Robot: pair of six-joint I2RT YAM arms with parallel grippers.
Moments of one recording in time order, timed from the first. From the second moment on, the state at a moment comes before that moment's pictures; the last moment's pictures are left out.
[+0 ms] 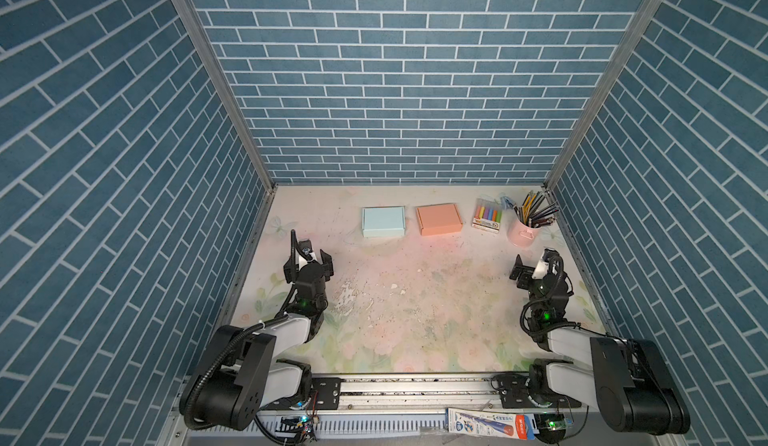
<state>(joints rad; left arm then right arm) -0.22 1.28 0.23 0.78 -0.55 -0.03 0.03 1.22 0.10 0.92 0.20 0.05</state>
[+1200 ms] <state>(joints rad) -0.08 1.51 0.24 1.06 -0.26 -0.01 -0.02 1.50 0.23 1.09 0.15 0.05</state>
